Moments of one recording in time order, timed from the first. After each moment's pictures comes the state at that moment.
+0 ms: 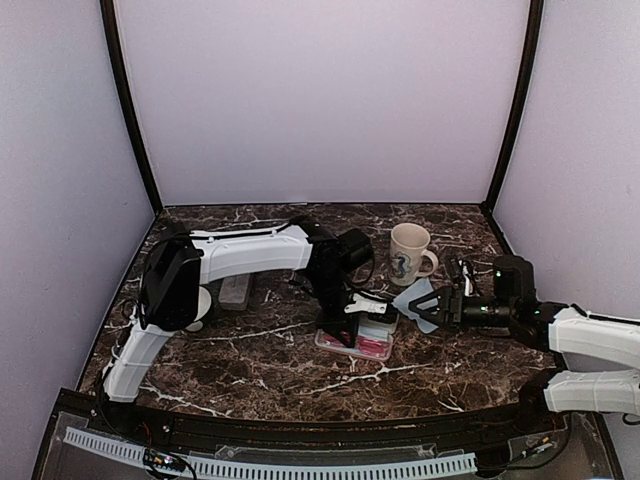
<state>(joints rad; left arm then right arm) -0.98 2.36 2.06 -1.12 0.46 0.82 0.46 0.96 0.32 0.15 -0.65 0.73</state>
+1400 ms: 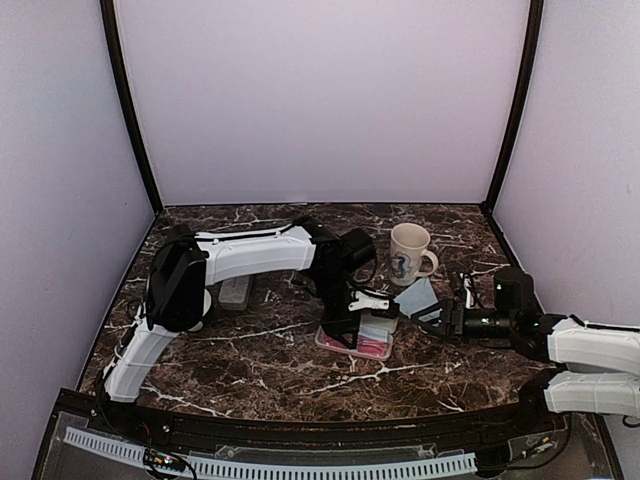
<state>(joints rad) -0.97 2.40 2.11 -1.11 0.42 0.71 0.46 0.94 0.23 0.21 -0.66 0.75</state>
